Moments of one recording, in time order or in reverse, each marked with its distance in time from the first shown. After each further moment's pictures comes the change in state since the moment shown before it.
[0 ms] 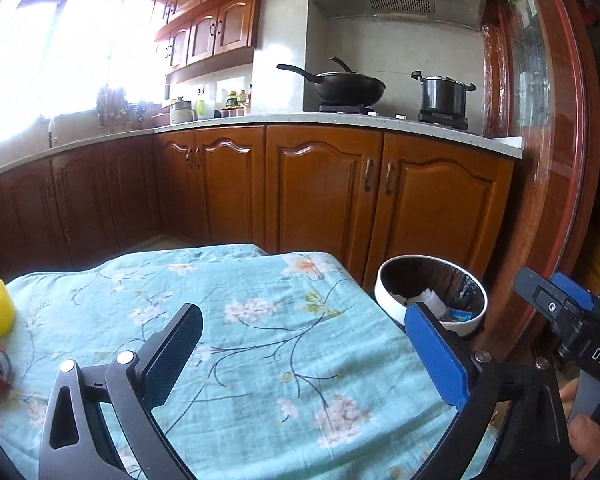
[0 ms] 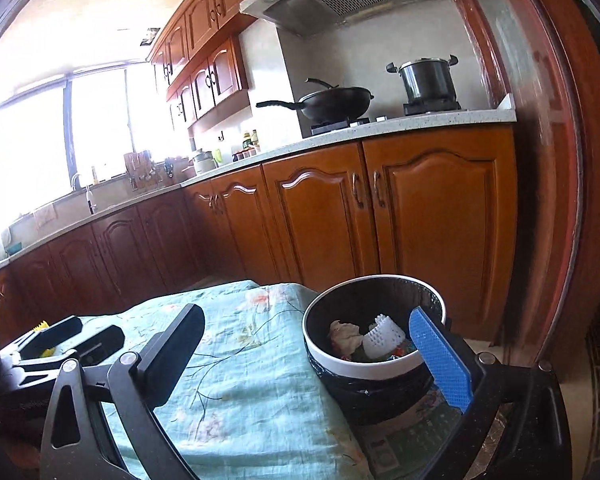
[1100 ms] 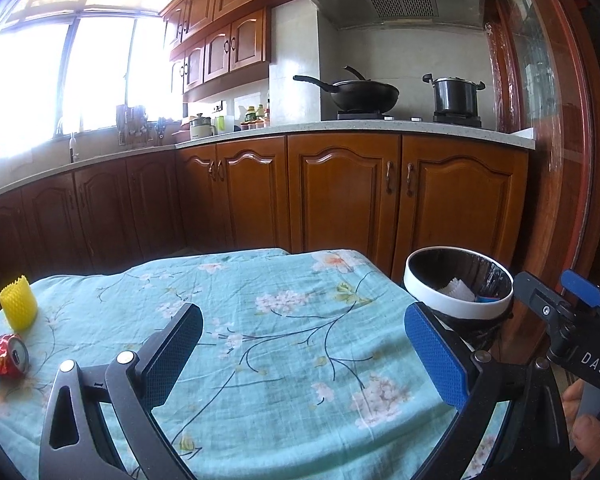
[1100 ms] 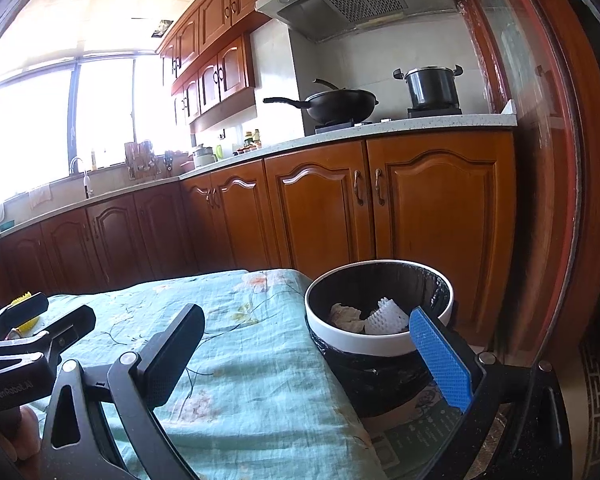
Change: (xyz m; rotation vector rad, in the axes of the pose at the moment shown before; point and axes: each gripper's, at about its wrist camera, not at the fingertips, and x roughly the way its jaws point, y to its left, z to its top) left arm 0.003 0.011 -0.042 0.050 -0.058 0.045; right arm 0.004 0.013 -0.036 -0.040 -0.028 -0.021
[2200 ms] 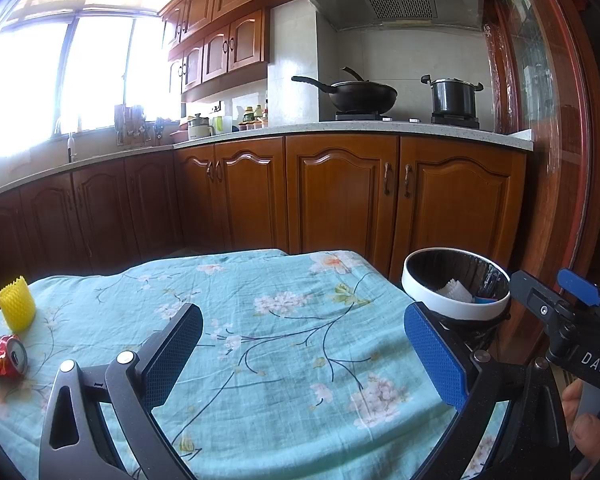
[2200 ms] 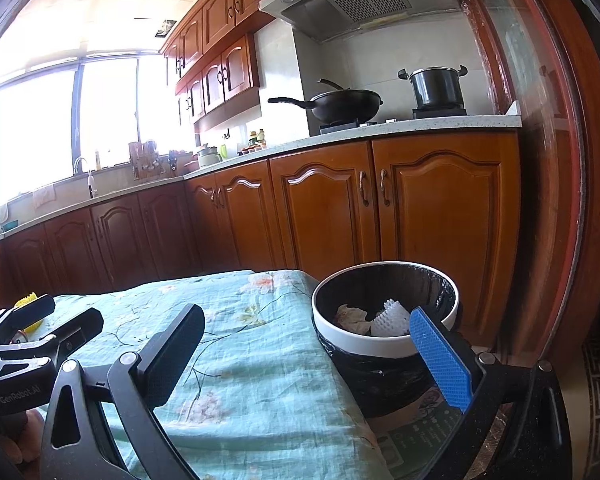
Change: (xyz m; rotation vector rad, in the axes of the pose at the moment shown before) left arm 0.002 0.005 0.000 0.005 -0.003 -0.017; right arm 0.001 0.004 0.003 -0.004 0.007 0.015
